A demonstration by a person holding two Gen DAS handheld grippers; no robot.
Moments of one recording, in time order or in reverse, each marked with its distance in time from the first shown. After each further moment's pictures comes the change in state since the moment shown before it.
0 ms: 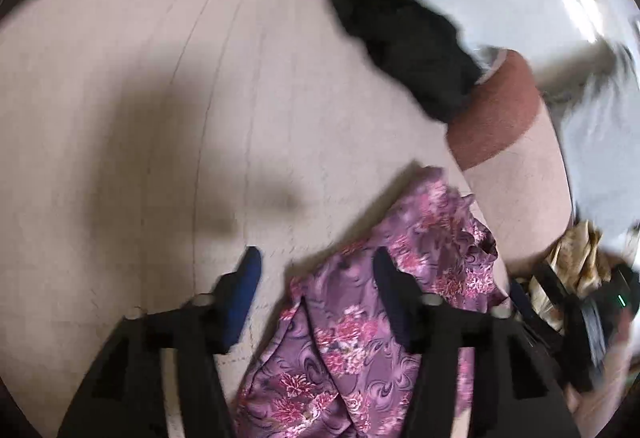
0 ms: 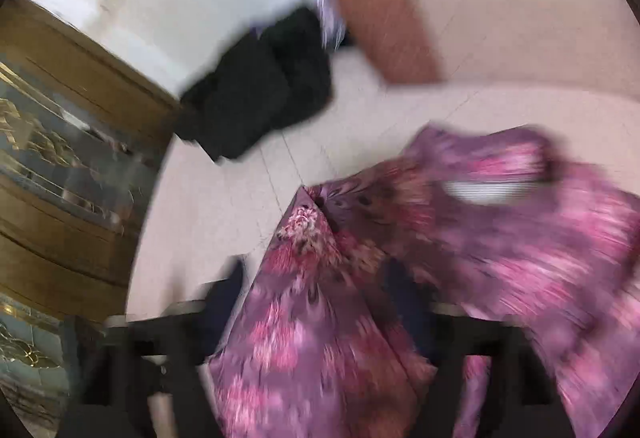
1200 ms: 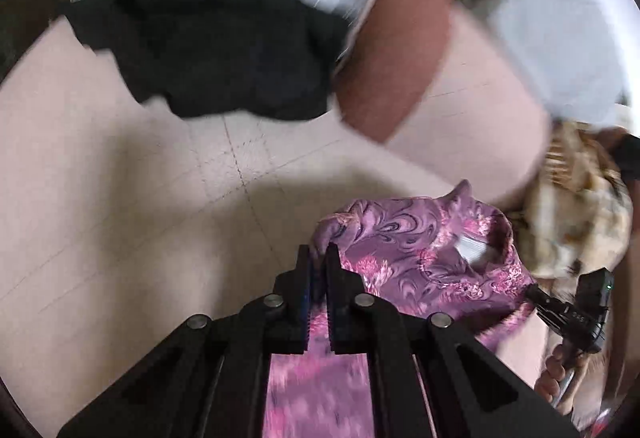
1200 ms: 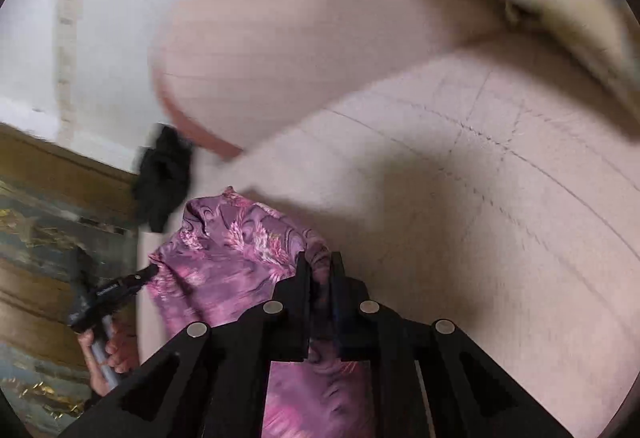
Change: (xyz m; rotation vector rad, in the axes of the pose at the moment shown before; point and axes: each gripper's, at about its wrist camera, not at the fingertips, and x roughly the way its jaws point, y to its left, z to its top) left arm 0.015 -0.116 0.041 0.420 0.107 -0.092; right arm -0.095 -0.197 0.004 0.240 -0.036 0.063
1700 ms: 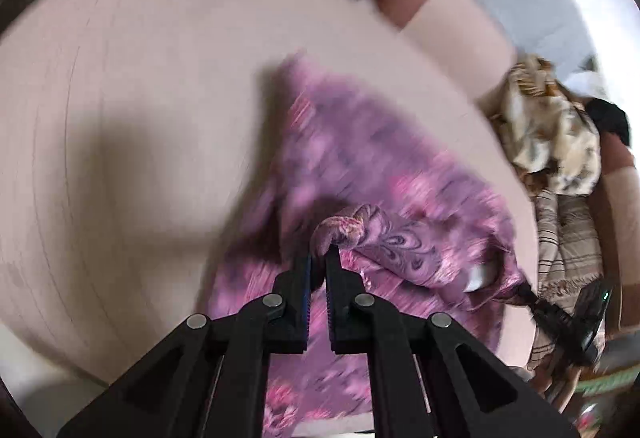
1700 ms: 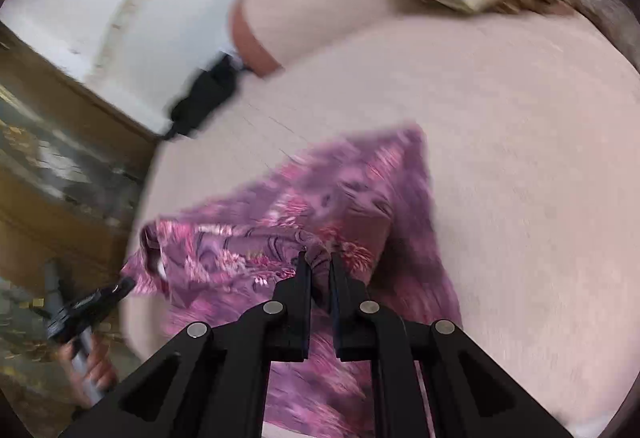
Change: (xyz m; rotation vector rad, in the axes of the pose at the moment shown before) left arm -0.116 0.066 -0.321 -0.157 0.076 0.014; right arm -0.113 0.034 -0.319 -0.011 -0.058 -0.259
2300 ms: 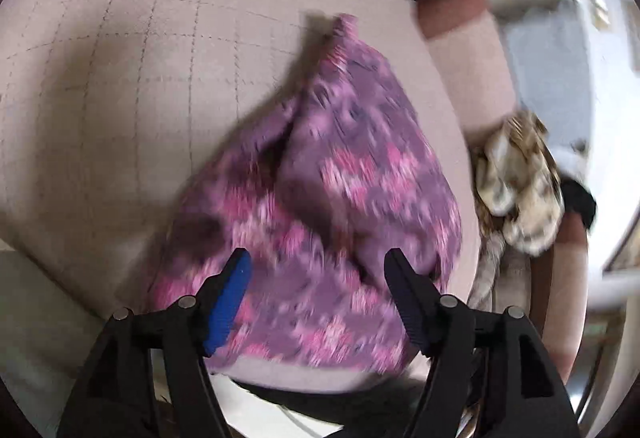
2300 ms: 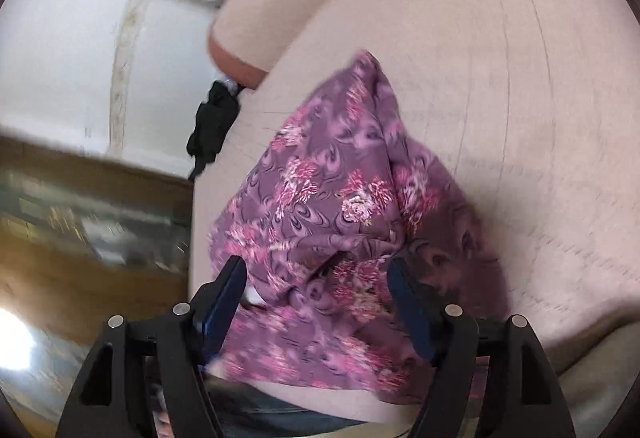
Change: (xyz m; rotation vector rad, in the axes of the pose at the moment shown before) left arm -0.003 0.018 -0.001 -0.373 0.099 -0.145; right arm -0.009 -0.054 -0.039 0.425 0.017 0.327
